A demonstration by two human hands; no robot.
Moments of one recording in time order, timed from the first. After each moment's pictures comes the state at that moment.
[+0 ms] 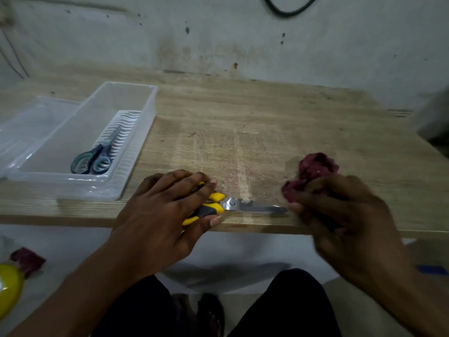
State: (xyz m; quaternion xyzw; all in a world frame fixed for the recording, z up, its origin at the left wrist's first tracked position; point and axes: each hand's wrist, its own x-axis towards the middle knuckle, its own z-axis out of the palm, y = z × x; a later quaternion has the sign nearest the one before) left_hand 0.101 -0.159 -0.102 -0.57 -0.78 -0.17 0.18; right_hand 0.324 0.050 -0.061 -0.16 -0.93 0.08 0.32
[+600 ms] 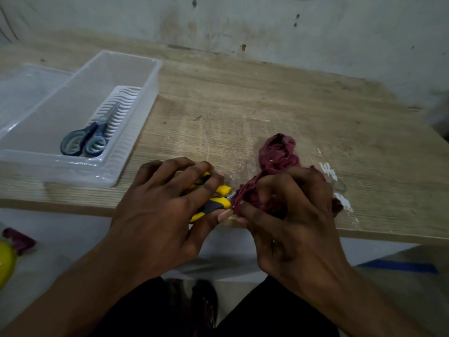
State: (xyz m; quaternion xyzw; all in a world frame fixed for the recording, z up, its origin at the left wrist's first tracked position) left_hand 0.107 -0.156 -0.104 -0.55 -0.79 -0.16 0.20; right_hand 0.271 0.008 -0.089 -0.05 -0.95 0.00 0.32
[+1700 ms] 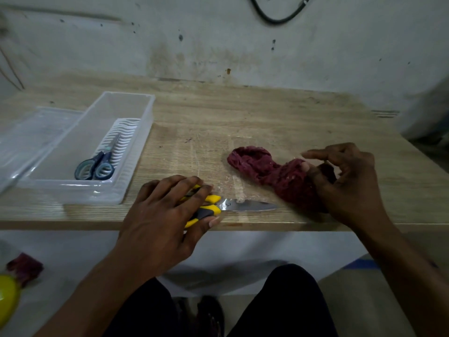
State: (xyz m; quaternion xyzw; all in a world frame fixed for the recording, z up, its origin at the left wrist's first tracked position) left_hand 0.107 -0.159 -0.104 -0.56 -0.78 -0.15 0.21; right_hand 0.304 0.108 -0.051 -0.30 -0.87 0.19 0.35
